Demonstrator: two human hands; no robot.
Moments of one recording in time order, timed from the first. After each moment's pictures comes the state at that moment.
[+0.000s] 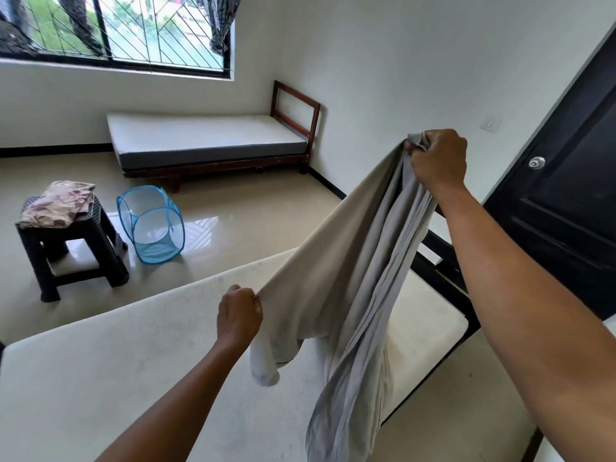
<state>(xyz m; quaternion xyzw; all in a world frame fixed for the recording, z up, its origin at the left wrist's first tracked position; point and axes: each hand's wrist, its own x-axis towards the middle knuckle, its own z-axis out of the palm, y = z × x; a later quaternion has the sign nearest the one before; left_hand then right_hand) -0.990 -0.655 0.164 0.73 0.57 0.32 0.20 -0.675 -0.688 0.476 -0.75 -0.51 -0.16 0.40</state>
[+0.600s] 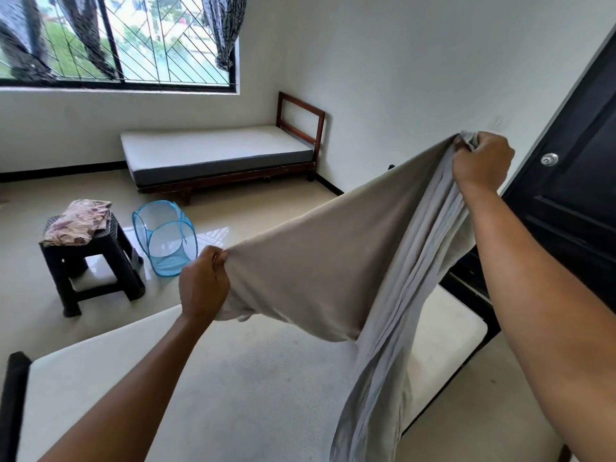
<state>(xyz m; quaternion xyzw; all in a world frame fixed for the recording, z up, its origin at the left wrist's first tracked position) -1.059 -0.605 0.249 0.70 0.49 0.51 0.09 -0.627 -0.694 0.480 -0.79 -0.34 -0.19 0.48</state>
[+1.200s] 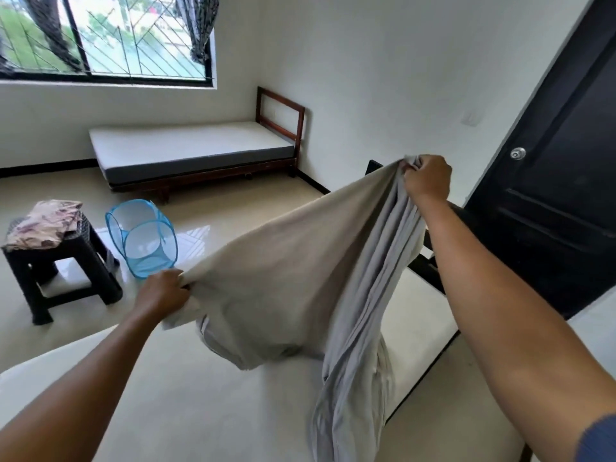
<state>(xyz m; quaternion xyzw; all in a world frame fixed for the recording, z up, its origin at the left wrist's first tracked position) -1.105 -0.563 0.227 0.74 0.63 0.15 0.18 -0.651 -0.688 0.440 -0.81 -0.38 -0.10 0.44</state>
